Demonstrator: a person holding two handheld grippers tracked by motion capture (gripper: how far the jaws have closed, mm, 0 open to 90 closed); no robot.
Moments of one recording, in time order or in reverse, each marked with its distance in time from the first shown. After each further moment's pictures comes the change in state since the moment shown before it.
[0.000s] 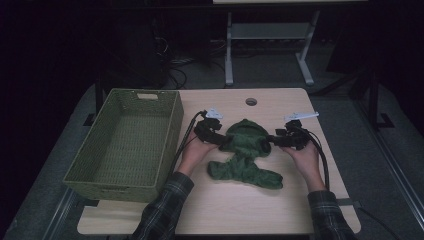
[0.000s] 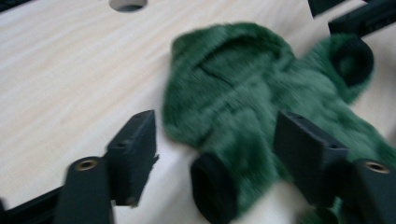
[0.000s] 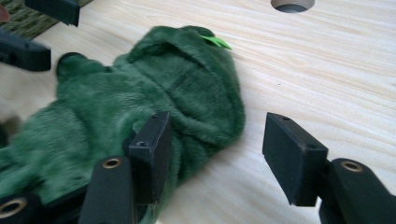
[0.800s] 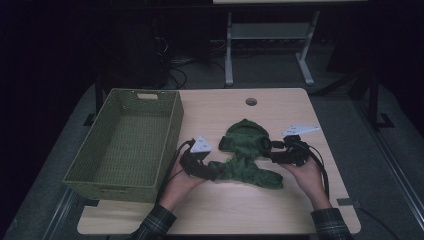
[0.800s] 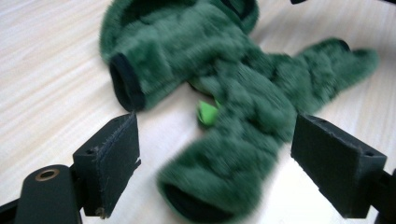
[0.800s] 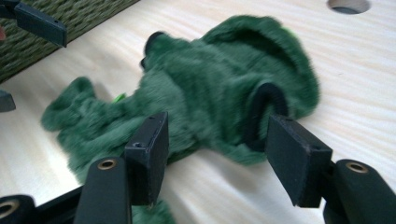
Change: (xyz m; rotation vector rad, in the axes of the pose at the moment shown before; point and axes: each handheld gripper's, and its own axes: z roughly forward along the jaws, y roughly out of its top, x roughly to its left) left arm -0.068 -0.065 -0.064 -0.027 -0.012 0.066; right arm 0.053 -0.022 -0.032 -0.002 0.070 -0.082
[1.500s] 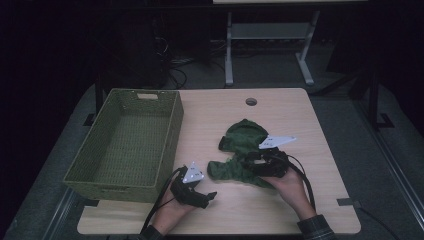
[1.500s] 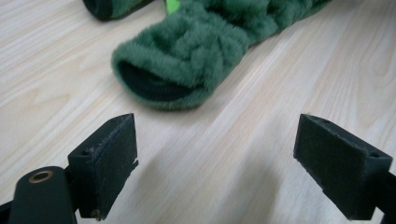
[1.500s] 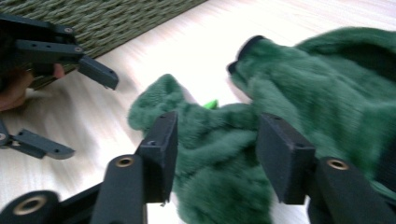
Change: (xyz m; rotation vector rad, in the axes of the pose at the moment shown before) left arm -0.028 -0.063 -0.013 0.056 0.044 -0.007; right arm 0.065 0.004 0.019 0.002 0.115 -0.113
